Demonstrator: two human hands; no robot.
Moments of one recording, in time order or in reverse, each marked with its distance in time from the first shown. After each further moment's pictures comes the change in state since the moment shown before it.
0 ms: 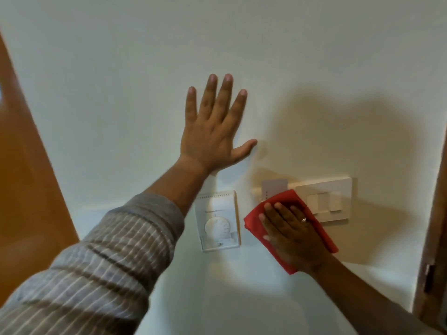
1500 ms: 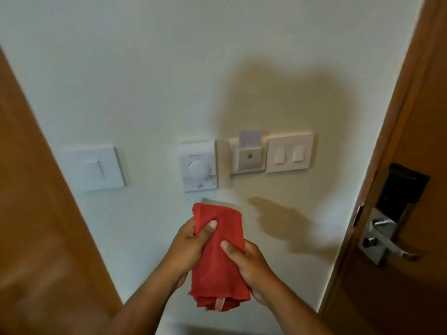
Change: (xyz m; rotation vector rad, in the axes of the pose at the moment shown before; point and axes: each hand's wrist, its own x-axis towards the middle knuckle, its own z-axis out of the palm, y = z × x) left_hand -0.241 0.121 -0.132 -1.761 -0.809 -1.370; right_hand -0.031 -0.139 -0.143 1.725 -0.571 1.566
